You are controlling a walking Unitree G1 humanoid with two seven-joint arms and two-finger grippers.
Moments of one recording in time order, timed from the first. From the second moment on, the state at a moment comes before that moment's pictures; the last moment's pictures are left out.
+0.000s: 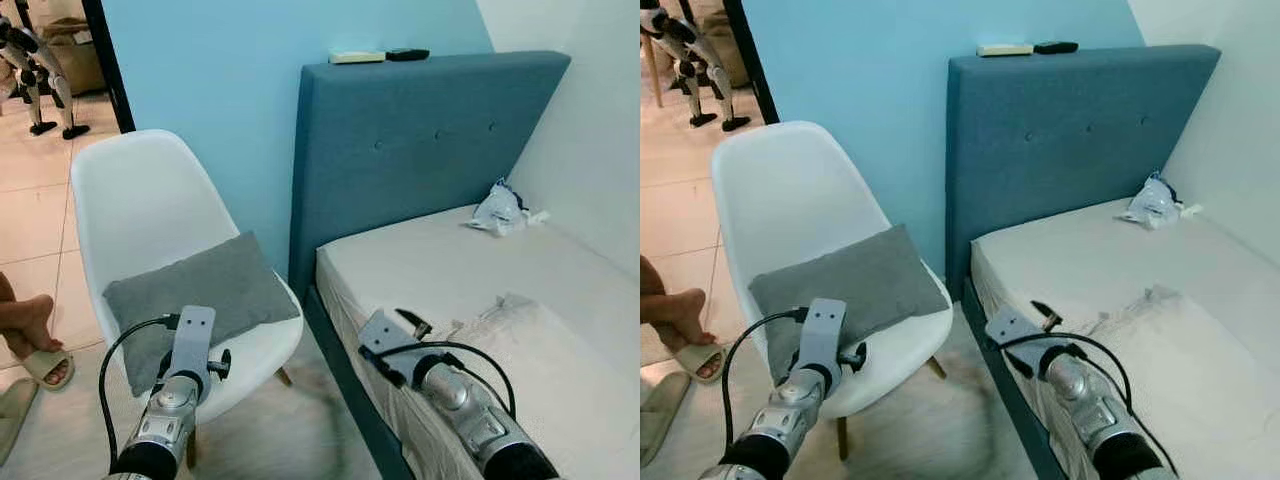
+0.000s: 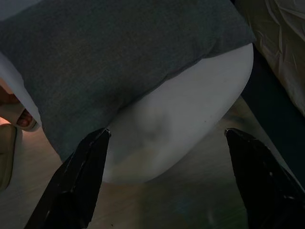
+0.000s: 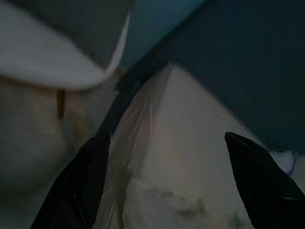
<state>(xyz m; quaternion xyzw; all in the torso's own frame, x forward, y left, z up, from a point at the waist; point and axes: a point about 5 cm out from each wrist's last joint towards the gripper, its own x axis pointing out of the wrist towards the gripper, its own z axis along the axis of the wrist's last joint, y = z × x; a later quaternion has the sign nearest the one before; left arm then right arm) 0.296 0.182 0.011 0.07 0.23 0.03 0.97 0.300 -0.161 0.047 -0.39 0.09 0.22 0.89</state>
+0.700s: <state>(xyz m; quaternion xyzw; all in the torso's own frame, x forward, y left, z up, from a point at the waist) 0.298 0.179 0.012 0.07 0.23 0.02 0.97 0.294 -0.147 0.050 -0.26 0.03 0.34 0.90</state>
